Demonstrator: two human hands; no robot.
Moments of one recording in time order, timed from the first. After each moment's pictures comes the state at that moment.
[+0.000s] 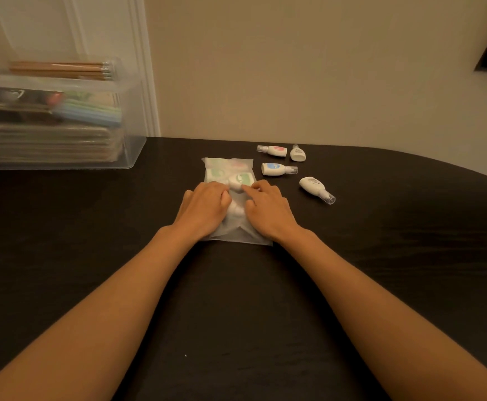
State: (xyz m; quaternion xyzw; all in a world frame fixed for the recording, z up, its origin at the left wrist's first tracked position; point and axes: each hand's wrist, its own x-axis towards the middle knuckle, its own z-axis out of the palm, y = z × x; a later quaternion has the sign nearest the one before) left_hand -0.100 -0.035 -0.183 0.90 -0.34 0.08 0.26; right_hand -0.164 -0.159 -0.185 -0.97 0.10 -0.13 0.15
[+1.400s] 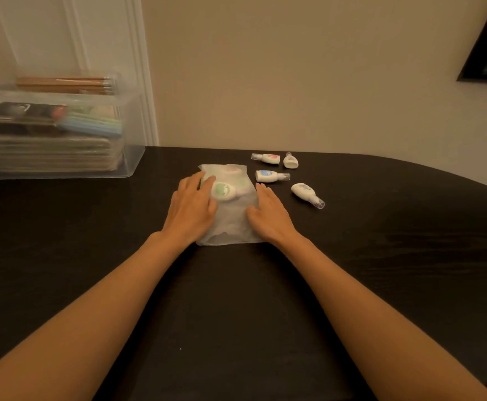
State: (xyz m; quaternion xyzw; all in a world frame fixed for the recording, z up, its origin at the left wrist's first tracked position) left_hand -0.096 -0.023 -0.186 0.90 -0.34 0.17 0.21; right_hand -0.178 -0.162 -0.182 -0.94 0.16 -0.15 0.28
